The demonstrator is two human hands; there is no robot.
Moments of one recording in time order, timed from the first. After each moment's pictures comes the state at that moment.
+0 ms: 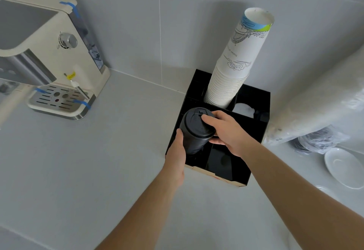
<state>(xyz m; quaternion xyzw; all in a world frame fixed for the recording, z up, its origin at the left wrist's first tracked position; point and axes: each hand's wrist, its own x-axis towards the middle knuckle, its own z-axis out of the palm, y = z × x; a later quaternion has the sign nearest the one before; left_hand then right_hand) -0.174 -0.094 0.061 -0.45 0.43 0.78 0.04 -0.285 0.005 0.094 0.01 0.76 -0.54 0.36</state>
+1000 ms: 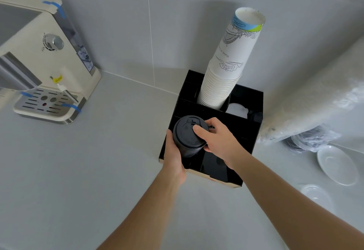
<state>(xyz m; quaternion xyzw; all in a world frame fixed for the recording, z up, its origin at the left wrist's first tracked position) -0.194 -0.085 0.040 -0.41 0.38 0.83 -0.02 -0.266 0.011 0.085 -0.03 0.81 -0.49 0.32</state>
